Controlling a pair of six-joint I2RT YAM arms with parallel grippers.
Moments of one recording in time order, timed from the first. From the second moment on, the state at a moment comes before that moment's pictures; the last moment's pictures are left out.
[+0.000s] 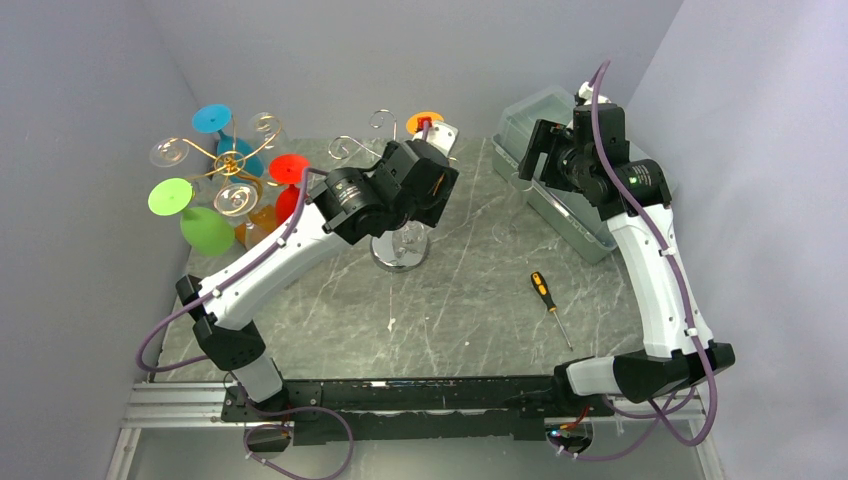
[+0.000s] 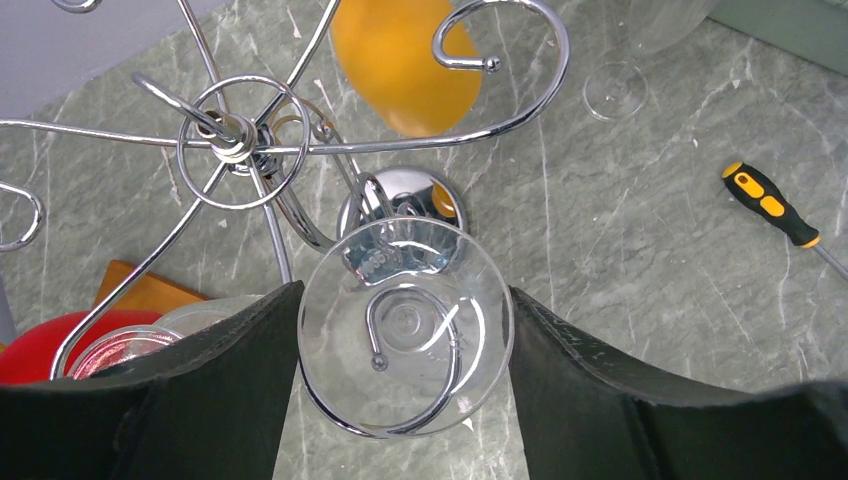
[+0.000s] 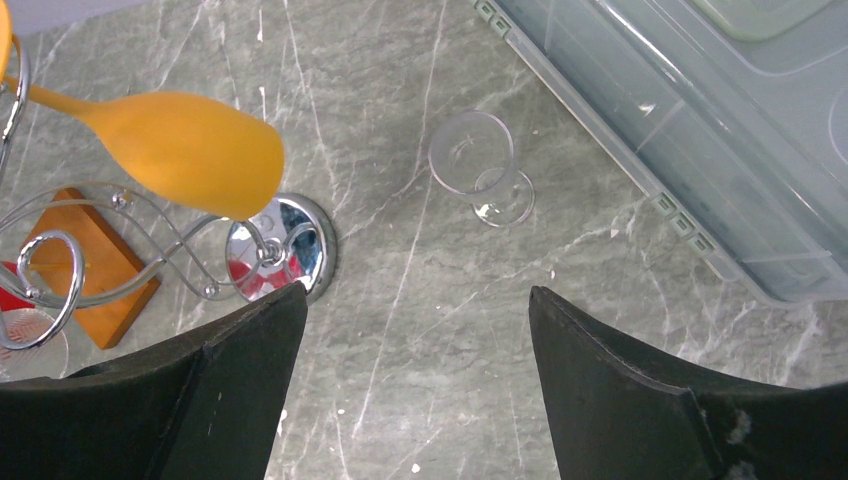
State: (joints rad) left arm -1.00 1.67 2.04 -1.05 -0.56 -0.26; right arm 0.25 1.35 1.74 -1.00 0.10 0.40
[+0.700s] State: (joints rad) left arm -1.00 1.66 2.06 -1.06 -0.52 -0.25; right arm 0.25 1.35 1.73 -0.99 0.10 0.40
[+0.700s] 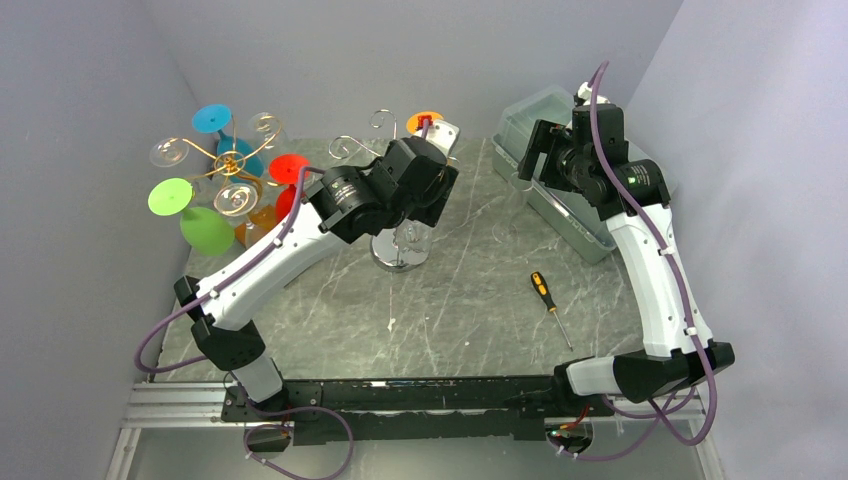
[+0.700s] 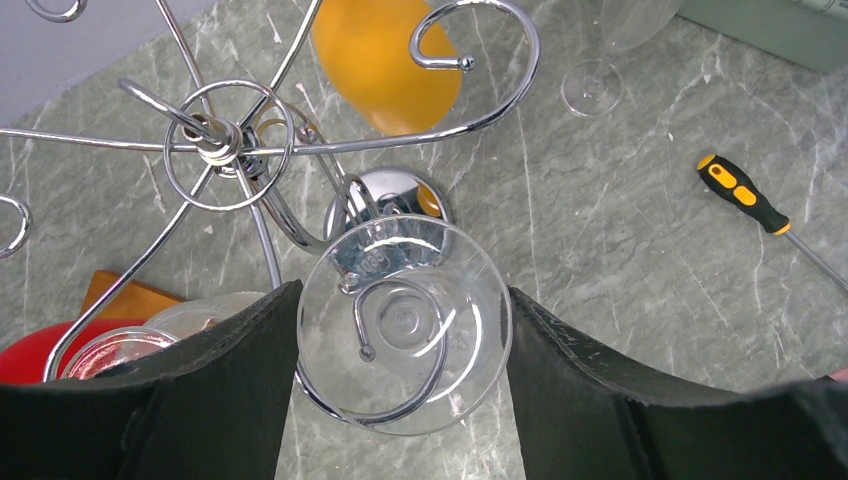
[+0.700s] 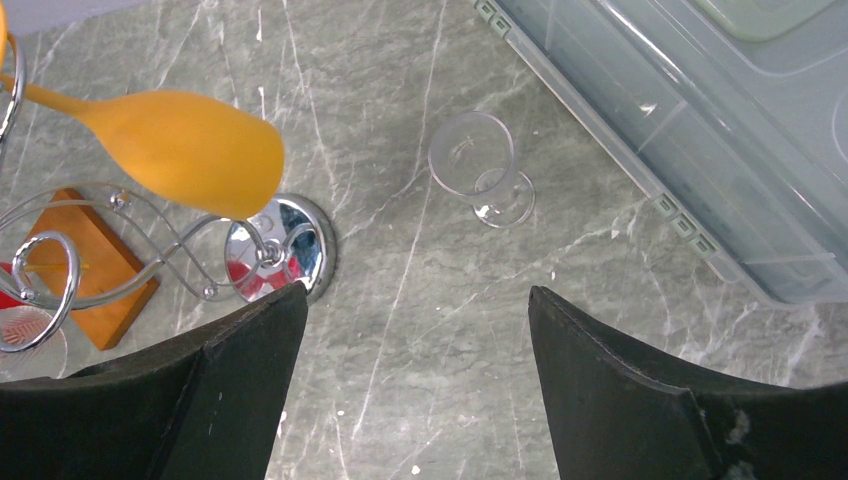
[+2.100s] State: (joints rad) left arm -1.00 1.59 2.04 -0.98 -0.66 -0.20; right arm 0.25 1.27 1.60 -0.92 0.10 0.45
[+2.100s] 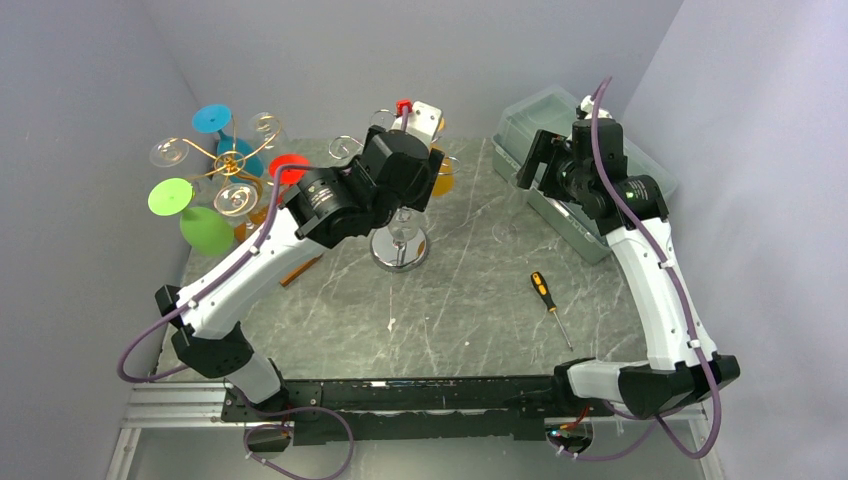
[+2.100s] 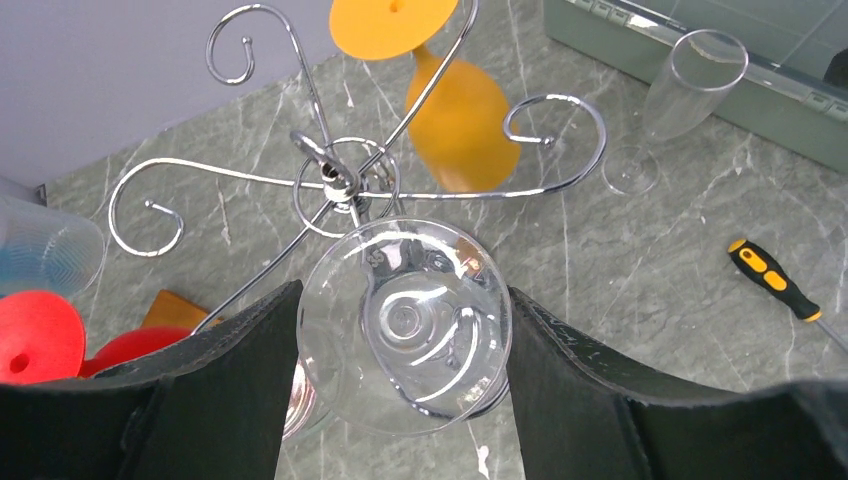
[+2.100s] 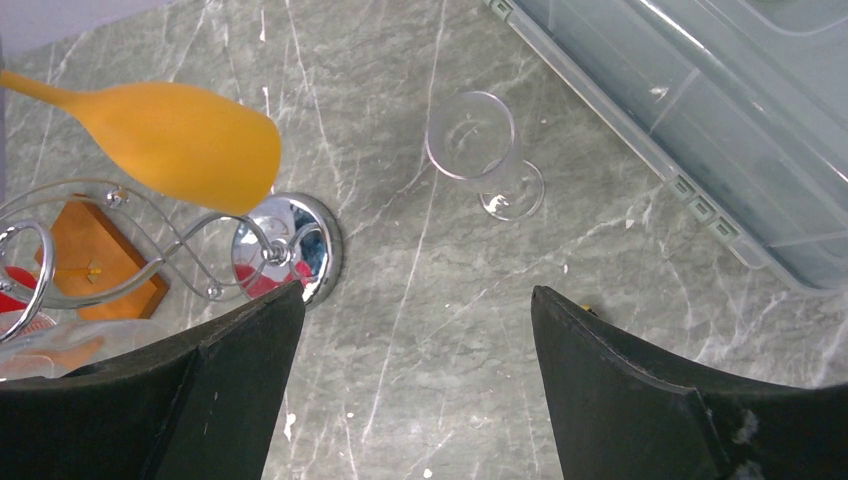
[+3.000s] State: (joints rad) left arm -0.99 1.77 2.28 -0.99 -0.51 -0.26; right arm 0.26 0.91 0.97 -0.37 -0.29 0.77
